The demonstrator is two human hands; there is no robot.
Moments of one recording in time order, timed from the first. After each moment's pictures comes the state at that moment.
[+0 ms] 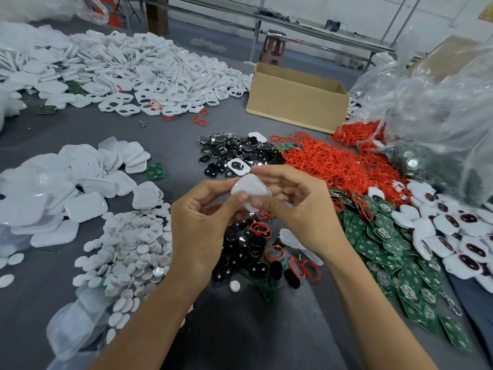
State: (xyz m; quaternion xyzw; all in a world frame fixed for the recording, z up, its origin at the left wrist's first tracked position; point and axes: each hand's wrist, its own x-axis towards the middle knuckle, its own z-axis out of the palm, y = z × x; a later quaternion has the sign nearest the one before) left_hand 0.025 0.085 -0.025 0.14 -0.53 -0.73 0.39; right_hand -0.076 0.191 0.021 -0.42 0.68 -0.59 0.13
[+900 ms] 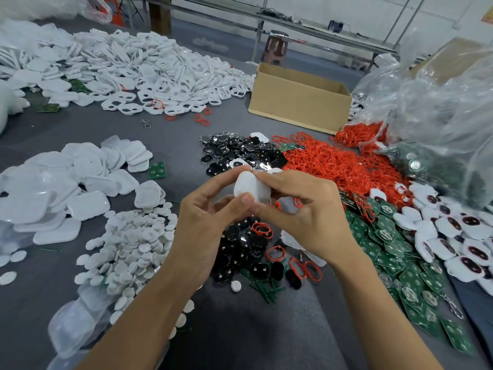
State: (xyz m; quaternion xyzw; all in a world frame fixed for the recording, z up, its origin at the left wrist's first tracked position) left_hand 0.030 0.078 -0.017 0.06 -0.48 -0.82 0.29; right_hand -0.079 0.197 0.023 -0.56 0.70 -0.44 -0.09
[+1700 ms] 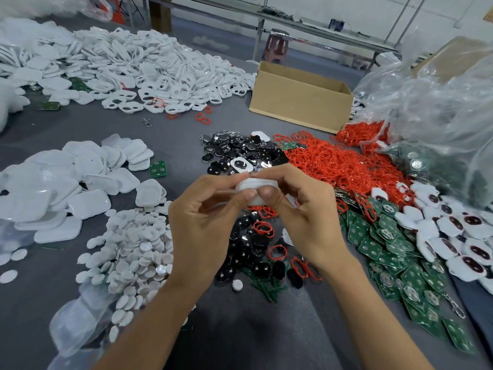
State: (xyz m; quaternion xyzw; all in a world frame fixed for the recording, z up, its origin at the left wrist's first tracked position) left_hand 0.031 0.087 -0.018 0.10 -0.62 -0.61 0.48; right_hand -0.066 0.190 0.018 -0.51 0.69 -0.50 -0.05
